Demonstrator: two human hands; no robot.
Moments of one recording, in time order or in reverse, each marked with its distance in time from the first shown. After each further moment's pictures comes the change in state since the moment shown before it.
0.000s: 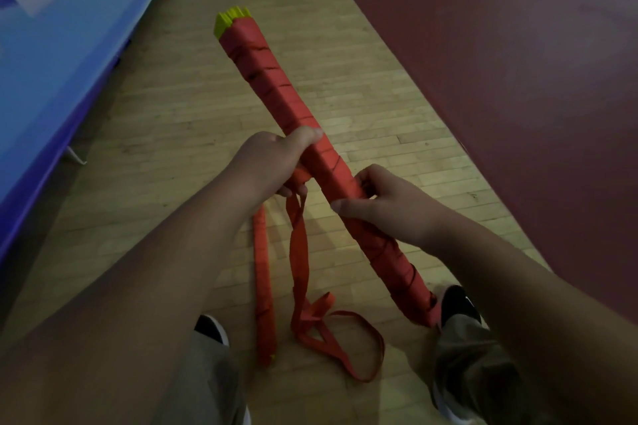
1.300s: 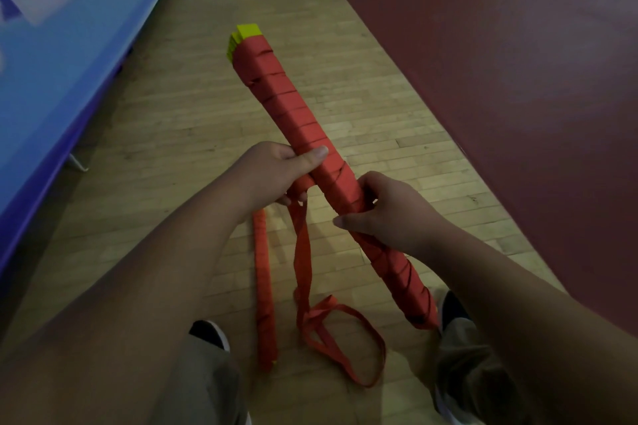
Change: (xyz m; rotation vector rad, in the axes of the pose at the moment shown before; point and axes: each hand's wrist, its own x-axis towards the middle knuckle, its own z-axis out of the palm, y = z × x) left_hand 0.005 -0.011 -0.007 0.101 -0.126 0.096; right_hand 0.006 0.012 0.004 -0.156 0.120 -0.080
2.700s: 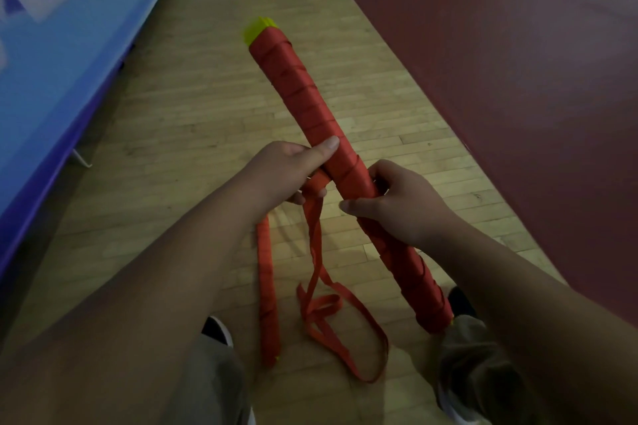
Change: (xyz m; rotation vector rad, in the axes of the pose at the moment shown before) left_hand -0.003 0.003 0.012 -0.081 -0.029 -0.058; right_hand -0.003 -0.005 -0.001 0.156 0.079 0.053
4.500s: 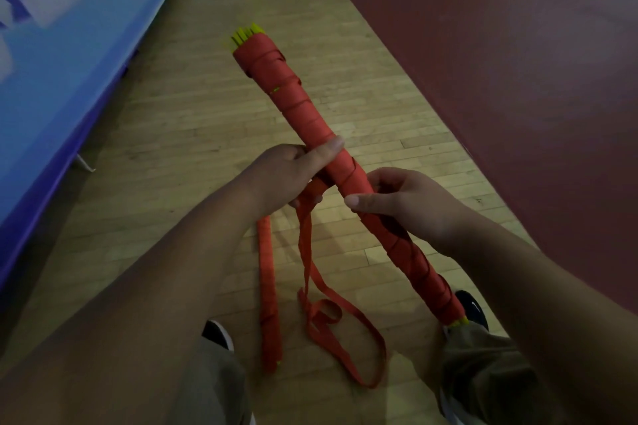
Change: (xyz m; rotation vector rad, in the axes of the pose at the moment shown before) left_hand -0.007 0.009 -0.007 0.174 -0.034 0.111; right_hand -0.004 -0.005 -0.021 0.221 -0.203 0.002
